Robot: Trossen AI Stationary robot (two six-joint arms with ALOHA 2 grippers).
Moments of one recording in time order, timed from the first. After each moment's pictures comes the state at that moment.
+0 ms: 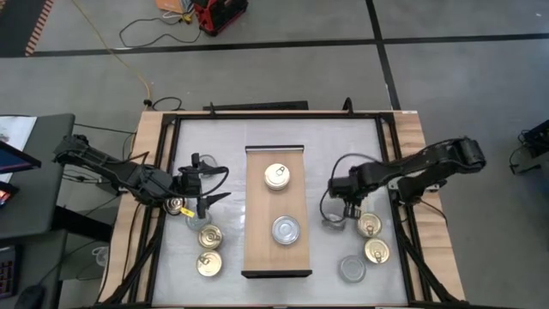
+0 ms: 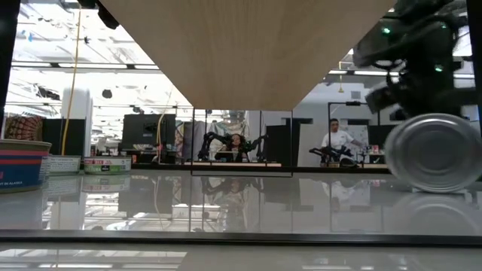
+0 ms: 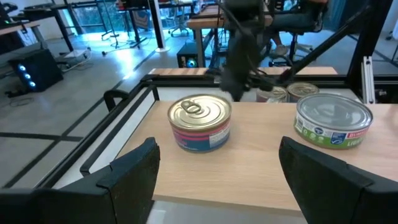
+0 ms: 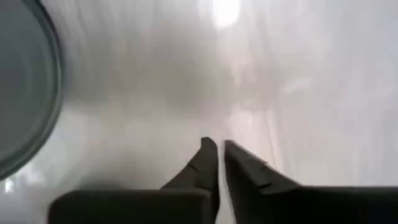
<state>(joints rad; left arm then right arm) -0.40 0.76 0.65 -0.06 -0.63 -0.05 0.09 1.35 0.74 -0.92 0.07 0.33</state>
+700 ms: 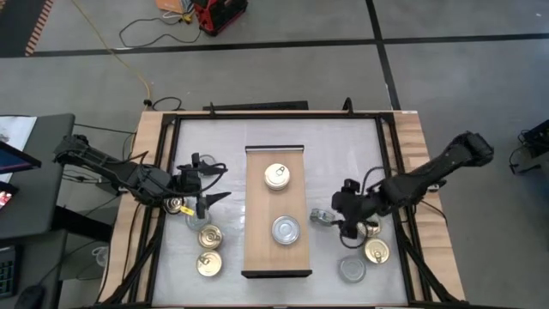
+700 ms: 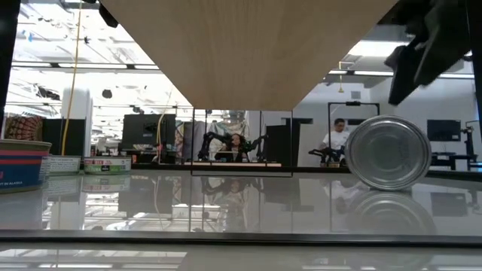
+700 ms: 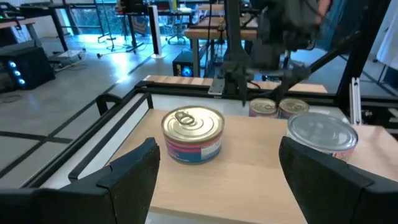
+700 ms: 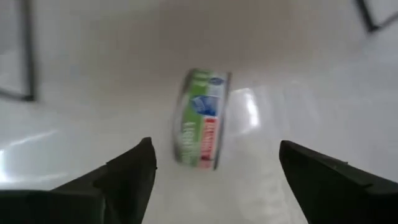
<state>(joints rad) -0.40 0.76 0.65 0.00 -0.61 -0.09 0.45 1.21 0.84 -0.70 0.29 0.58</state>
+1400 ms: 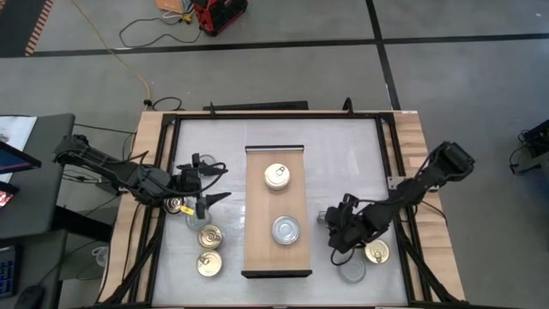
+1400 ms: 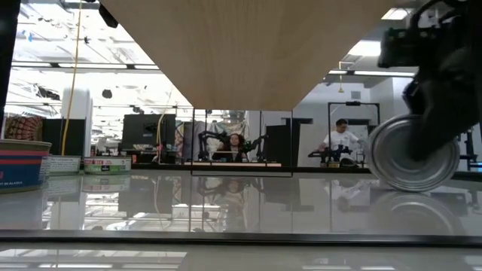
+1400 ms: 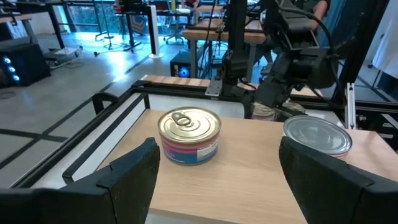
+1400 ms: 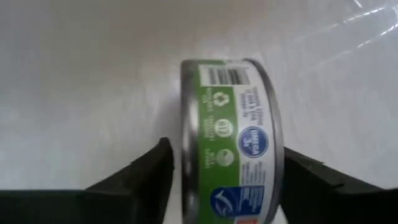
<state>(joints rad) -0.40 0.76 0.65 -0.01 -0.61 -0.11 0.59 1.52 0.84 -0.66 0.47 0.89</state>
